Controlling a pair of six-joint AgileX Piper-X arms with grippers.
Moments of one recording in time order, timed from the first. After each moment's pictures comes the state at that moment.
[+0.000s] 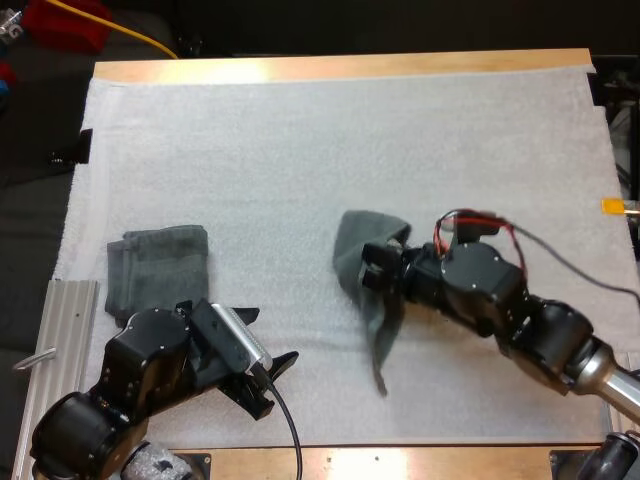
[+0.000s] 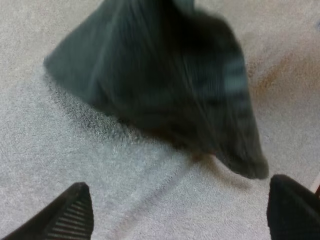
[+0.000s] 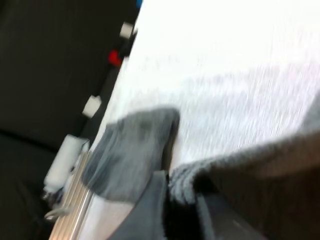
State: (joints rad) left arm -0.52 0.56 -0.75 0.97 0.33 -1.67; right arm 0.84 1.10 -0.86 0.30 0.03 -1.10
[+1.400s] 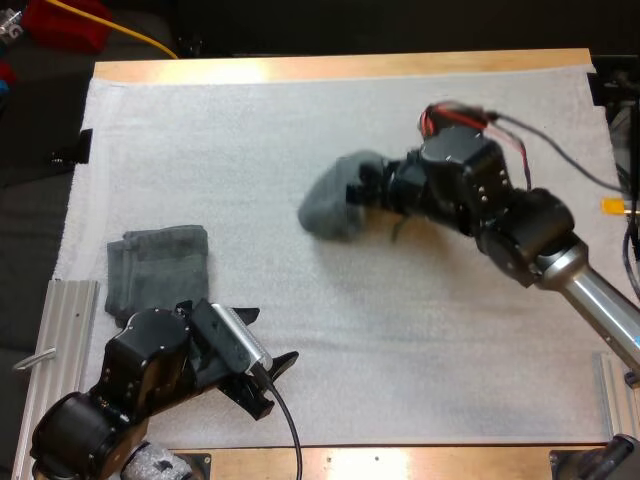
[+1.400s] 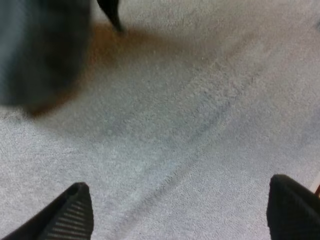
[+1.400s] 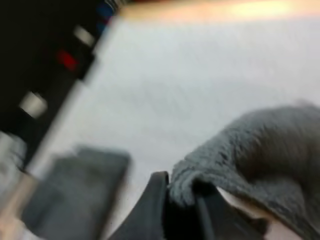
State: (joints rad) left arm -0.52 0.56 -0.75 0.97 0.33 -1.67; right arm 0.67 1.40 -1.29 0.62 -0.05 -1.35
